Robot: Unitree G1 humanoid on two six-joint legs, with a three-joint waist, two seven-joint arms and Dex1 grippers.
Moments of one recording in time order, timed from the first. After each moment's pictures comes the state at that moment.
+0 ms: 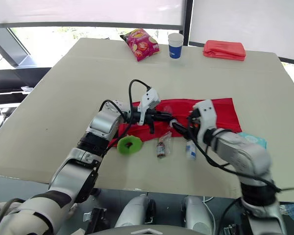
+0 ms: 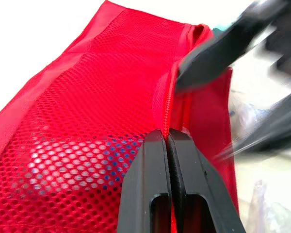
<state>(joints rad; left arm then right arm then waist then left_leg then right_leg) -0.83 0.32 -0.25 0.45 -0.14 0.41 -1.13 -0.29 -0.41 -0.06 -0.59 0.73 1.13 0.23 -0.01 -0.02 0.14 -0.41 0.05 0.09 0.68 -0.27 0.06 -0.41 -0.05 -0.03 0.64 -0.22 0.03</state>
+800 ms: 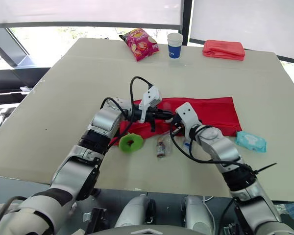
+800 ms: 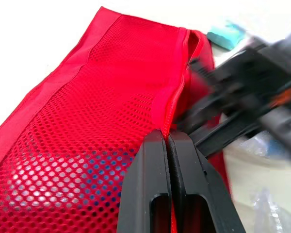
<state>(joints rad) -0.84 0.31 -0.25 0.43 -0.12 0.41 -1.15 -0.50 -0.31 0.33 -0.04 0.27 0.67 0.33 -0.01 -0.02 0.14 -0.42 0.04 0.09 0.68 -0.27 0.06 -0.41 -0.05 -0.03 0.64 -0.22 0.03</state>
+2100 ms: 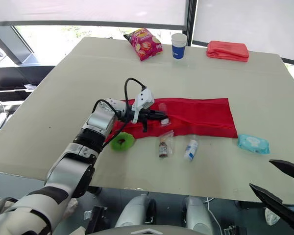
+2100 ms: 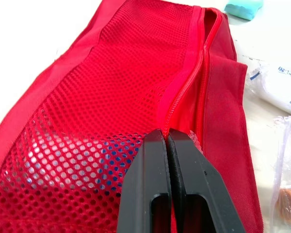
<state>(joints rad) -0.87 0.36 -0.25 0.64 -0.10 0.20 -1.20 0.88 -0.68 -1.21 -0.90 1.04 0.67 1.00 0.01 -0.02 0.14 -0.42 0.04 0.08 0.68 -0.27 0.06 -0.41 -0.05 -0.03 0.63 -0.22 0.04</state>
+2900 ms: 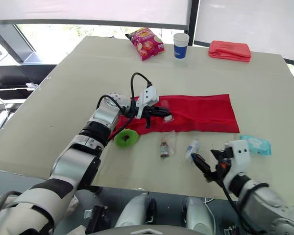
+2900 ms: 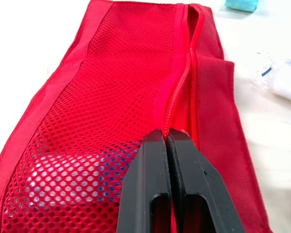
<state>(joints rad) -0.98 0.32 -0.24 0.80 -0.03 0.02 -1.23 0.29 -0.43 -0.20 -0.89 1.11 0.98 -0.13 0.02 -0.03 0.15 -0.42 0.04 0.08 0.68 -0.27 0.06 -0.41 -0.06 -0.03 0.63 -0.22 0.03</state>
